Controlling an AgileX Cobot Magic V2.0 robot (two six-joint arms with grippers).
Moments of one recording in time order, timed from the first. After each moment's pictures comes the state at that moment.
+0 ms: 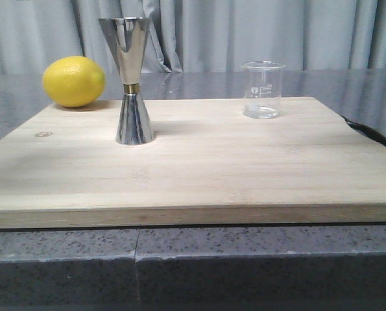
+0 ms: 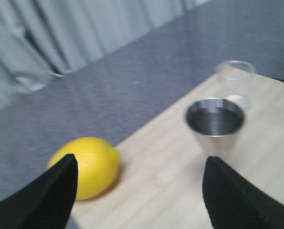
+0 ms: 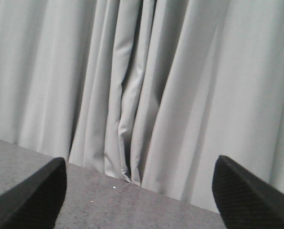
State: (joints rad) left arm -0.37 0.93 -0.63 1.47 -0.17 -1.21; right arm 0.52 1.25 -0.58 0.26 -0.92 -0.43
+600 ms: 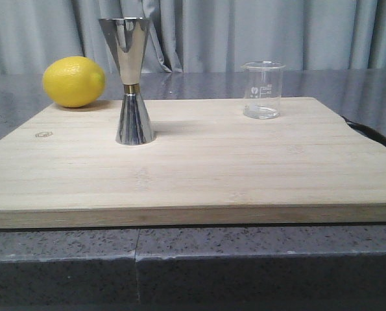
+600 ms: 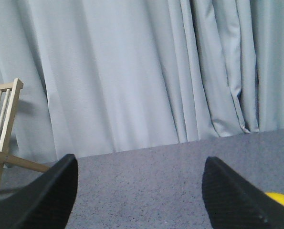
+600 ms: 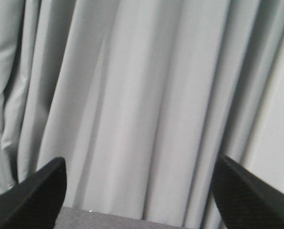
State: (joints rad) left arm -0.37 0.58 -0.63 1.46 0.36 -1.30; right arm 0.41 0.97 -0.76 0.80 -0.64 -1.05
